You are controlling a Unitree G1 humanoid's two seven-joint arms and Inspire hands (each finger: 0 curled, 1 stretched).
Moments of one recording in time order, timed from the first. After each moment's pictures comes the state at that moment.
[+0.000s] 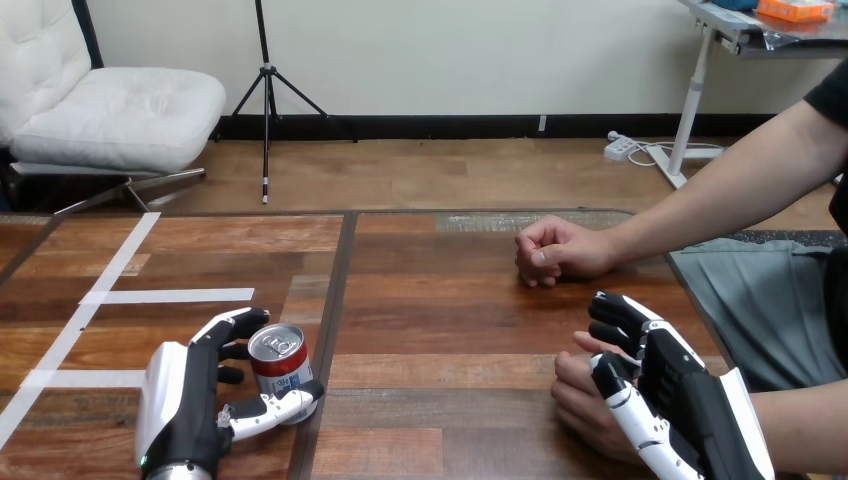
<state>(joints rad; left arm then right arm) 0.07 0.19 0.00 0.36 0.41 -0.24 0.27 0.41 -0.09 -0.04 0.00 -0.05 -0.55 0.12</state>
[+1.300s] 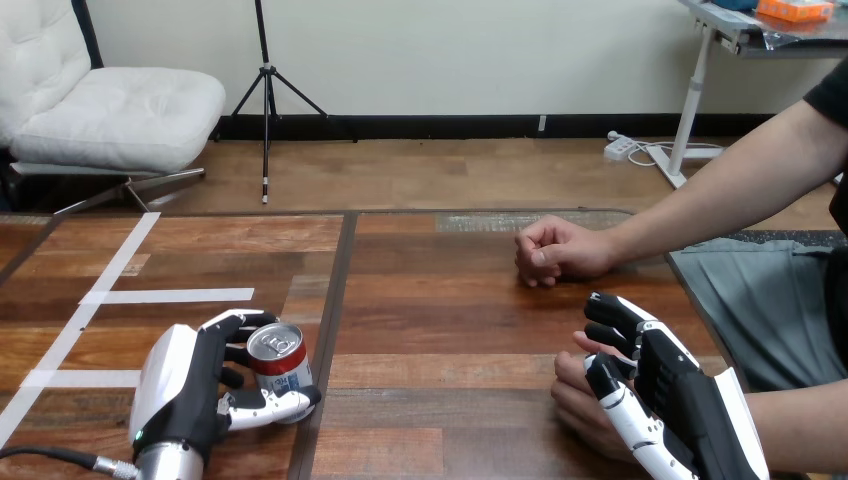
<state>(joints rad) 0.05 0.26 -0.03 0.29 0.46 -0.12 0.17 0.41 -0.09 -0.04 0.00 -0.08 -0.55 0.10</state>
